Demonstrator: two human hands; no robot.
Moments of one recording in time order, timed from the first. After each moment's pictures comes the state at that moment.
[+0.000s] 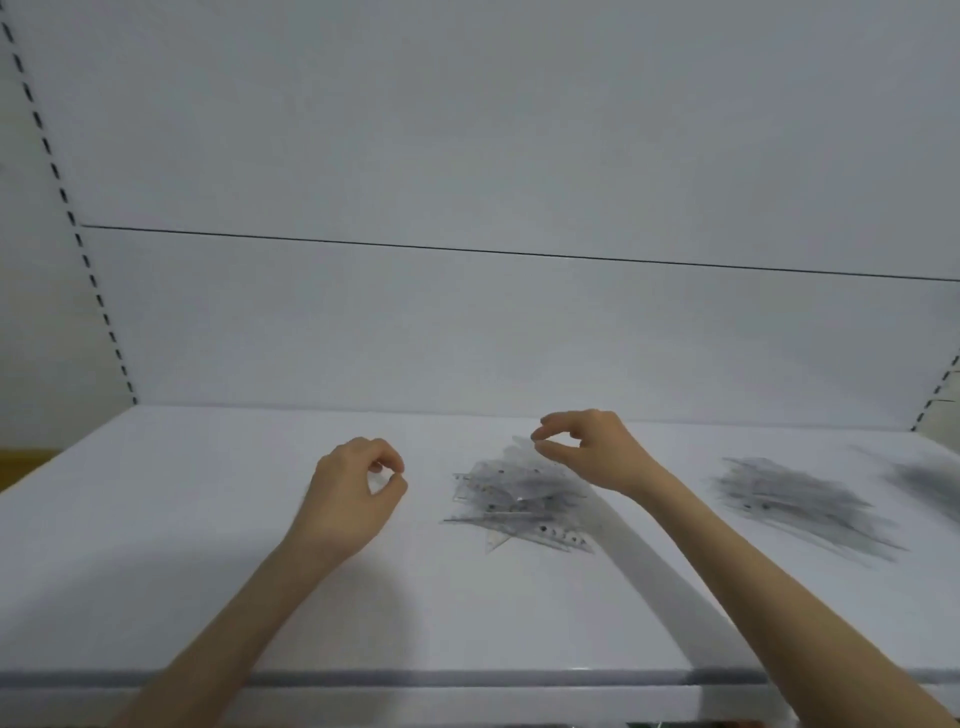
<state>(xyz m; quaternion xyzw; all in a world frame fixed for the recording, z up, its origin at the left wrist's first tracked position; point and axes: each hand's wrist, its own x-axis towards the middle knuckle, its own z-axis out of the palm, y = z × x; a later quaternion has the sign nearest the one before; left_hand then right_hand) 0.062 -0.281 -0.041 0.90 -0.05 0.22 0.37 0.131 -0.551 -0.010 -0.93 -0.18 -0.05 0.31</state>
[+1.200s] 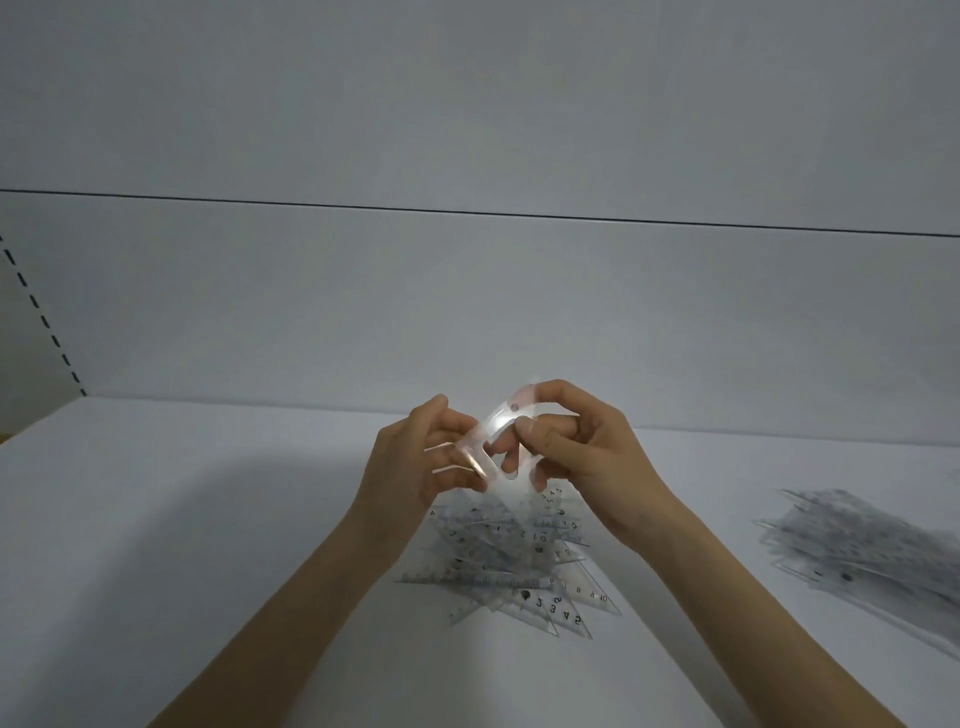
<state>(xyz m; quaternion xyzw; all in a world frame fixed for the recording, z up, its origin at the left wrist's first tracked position) 0.133 -0.374 -0.016 0.61 0.01 0.06 0.79 0.158 -0.544 -0.008 -0.63 -0.26 0.08 0.73</state>
